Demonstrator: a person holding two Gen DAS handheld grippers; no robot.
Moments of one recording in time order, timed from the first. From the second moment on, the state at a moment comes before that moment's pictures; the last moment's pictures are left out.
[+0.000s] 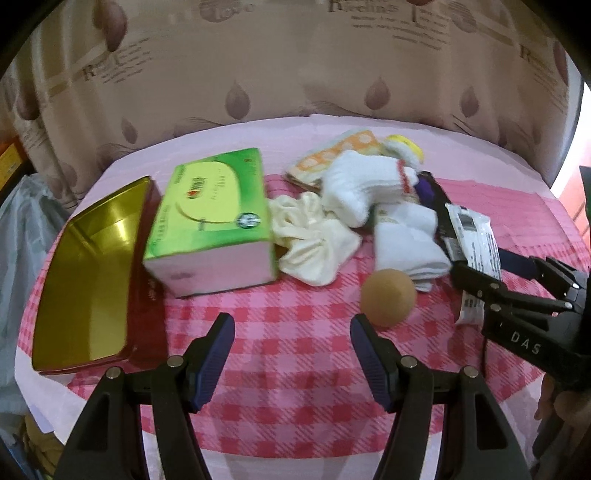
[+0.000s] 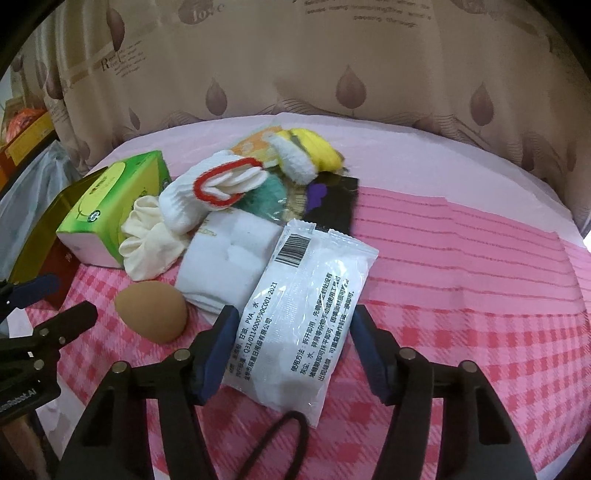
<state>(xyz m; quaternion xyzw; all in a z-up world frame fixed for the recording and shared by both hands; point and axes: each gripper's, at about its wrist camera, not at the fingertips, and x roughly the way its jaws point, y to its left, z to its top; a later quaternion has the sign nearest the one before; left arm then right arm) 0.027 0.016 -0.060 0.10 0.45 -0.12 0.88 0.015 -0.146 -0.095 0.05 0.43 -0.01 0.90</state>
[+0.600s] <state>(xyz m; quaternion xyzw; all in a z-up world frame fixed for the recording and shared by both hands) 0.032 -0.036 -0.076 0.12 0.49 -0.21 0.84 -0.013 -0.219 -0.101 0.08 0.44 -0.07 0.89</state>
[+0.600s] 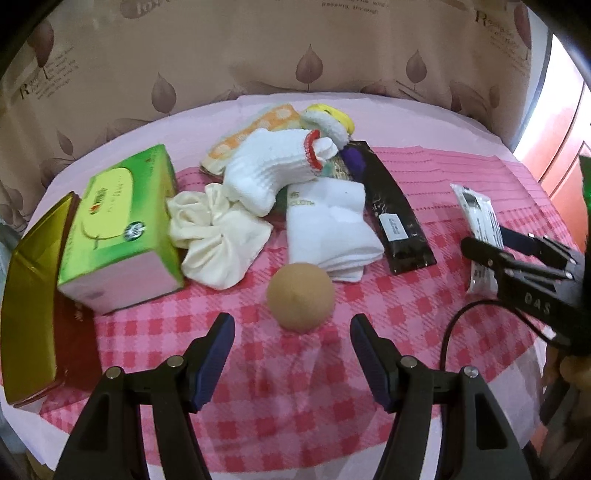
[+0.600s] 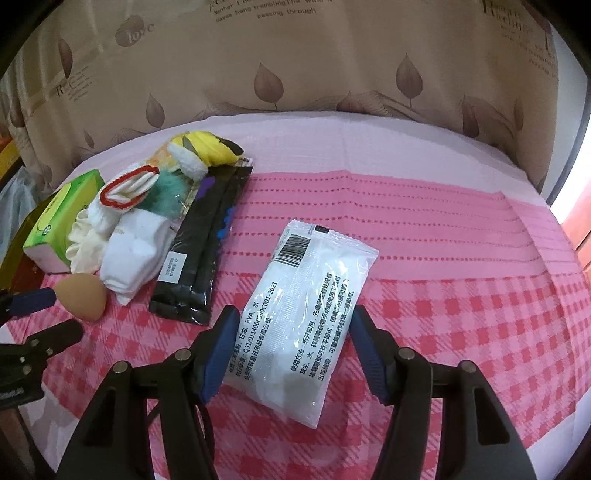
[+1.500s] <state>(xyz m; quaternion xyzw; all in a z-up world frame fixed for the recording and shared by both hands) 0.057 -0.029 -0.075 0.09 0.50 -0.22 0.83 -0.007 -0.217 -0.112 0.10 0.45 -0.05 0.88</state>
